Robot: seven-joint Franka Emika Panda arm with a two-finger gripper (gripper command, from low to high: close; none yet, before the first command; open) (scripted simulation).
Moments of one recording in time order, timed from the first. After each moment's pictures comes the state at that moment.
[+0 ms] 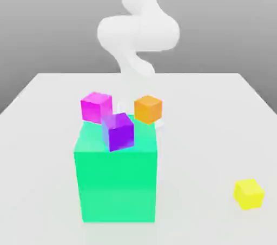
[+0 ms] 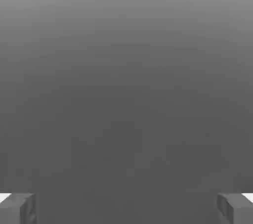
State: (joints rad) arm 0.01 -0.71 0.04 -2.32 0.01 2.34 0.83
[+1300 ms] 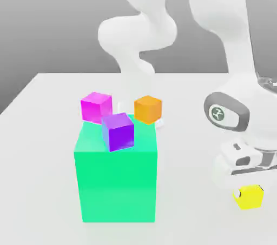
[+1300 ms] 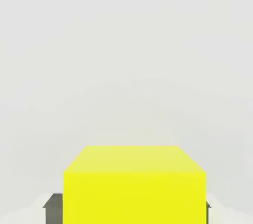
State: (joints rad) arm 0.37 0.39 0.22 -2.49 -0.30 2.86 1.45
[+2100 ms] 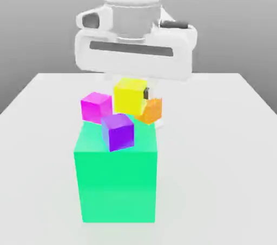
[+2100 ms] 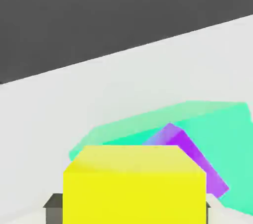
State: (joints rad) arm -0.06 -0.41 -0.03 -2.50 -0.01 2.08 1.02
